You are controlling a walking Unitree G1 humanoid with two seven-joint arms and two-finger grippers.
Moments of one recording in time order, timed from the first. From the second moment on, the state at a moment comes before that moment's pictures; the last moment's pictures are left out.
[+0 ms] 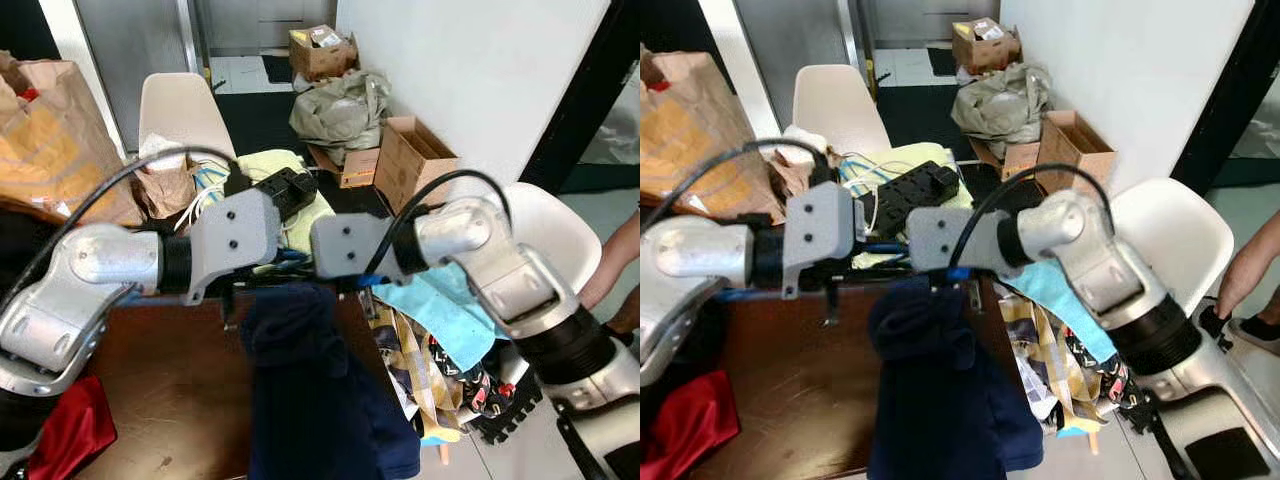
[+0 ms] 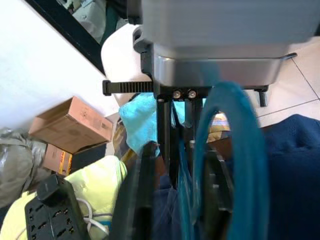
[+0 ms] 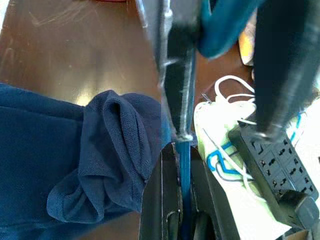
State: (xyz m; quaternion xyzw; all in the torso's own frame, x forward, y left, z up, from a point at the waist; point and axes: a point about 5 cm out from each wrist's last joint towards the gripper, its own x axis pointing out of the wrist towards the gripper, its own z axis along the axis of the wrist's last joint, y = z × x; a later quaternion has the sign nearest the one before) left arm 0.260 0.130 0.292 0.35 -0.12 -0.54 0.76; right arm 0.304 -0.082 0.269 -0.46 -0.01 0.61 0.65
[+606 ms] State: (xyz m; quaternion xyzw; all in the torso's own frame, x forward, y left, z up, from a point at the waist) left arm 0.256 0.205 0.354 0.45 -0.17 -0.28 0.83; right arm 0.324 -0.128 0.253 -0.39 0.05 0.59 0.71
